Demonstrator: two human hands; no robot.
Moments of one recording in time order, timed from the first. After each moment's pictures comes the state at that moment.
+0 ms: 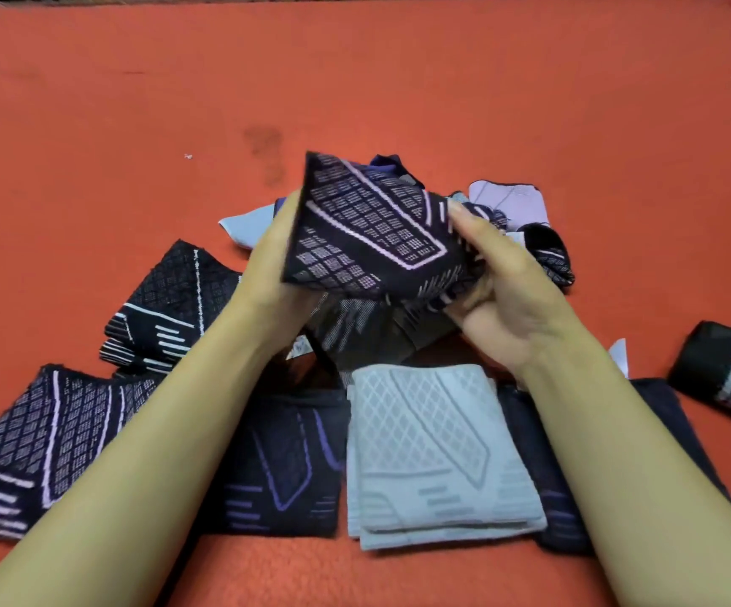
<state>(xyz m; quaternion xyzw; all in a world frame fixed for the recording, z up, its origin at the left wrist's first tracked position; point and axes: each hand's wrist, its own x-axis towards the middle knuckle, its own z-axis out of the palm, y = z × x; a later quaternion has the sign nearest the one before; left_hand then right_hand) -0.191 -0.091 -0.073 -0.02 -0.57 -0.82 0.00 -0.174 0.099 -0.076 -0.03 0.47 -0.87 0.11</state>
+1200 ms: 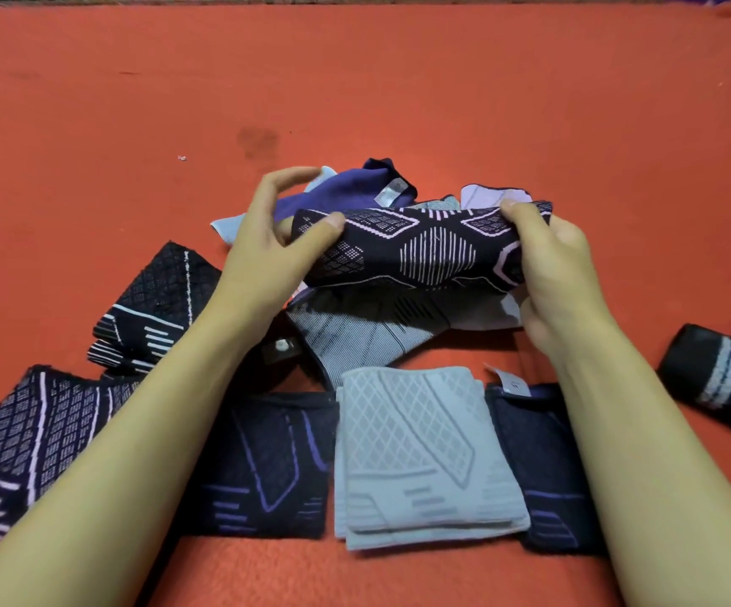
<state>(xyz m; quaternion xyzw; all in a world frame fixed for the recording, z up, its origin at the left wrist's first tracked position) -0.186 -0.112 -0.077 -0.10 -0.74 -0.65 0.12 -0.203 0.142 -0.080 0.05 0.64 -0.76 -0.12</state>
